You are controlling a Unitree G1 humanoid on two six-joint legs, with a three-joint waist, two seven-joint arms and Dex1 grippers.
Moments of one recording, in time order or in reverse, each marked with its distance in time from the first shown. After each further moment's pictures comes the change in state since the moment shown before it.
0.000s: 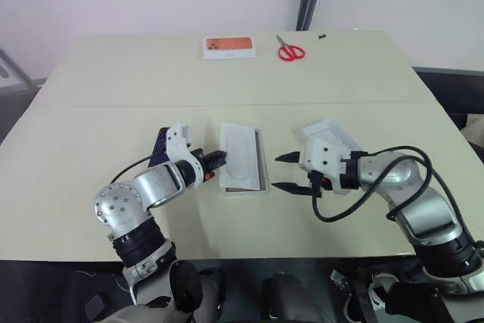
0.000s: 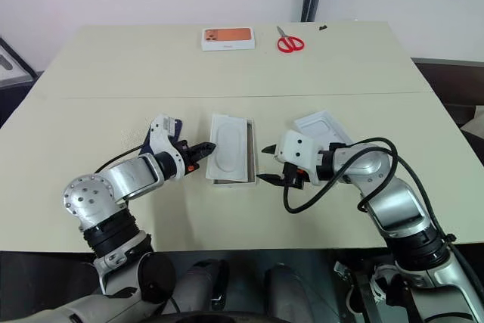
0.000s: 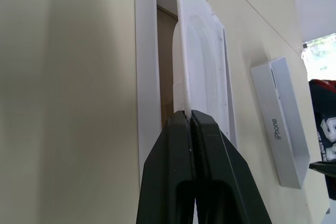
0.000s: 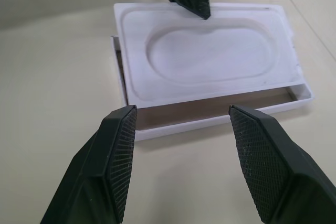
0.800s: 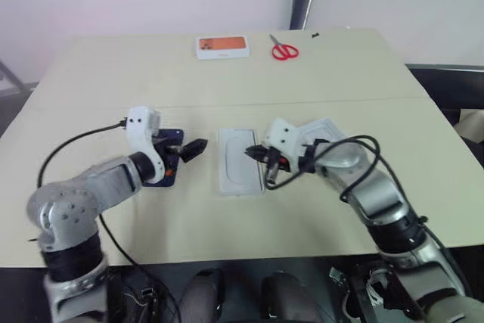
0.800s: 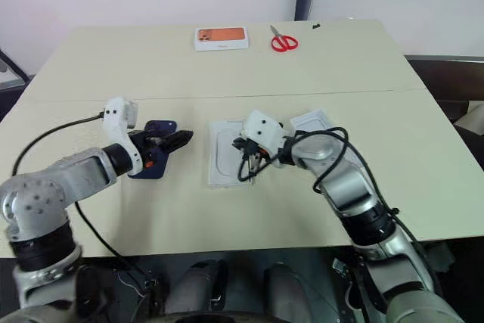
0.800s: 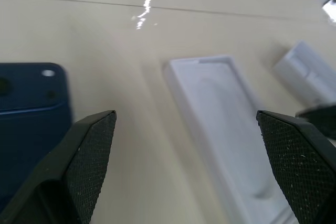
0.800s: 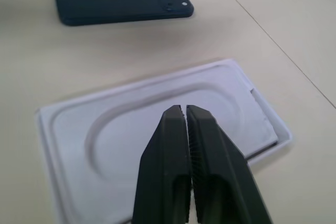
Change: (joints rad) left arm 0.283 0.651 -0.366 -0.178 0.143 -0.475 -0.513; right arm -0.243 0.312 0.172 0.175 -0.111 0.203 -0.292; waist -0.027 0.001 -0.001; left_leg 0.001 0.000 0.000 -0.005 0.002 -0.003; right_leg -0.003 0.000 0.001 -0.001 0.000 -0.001
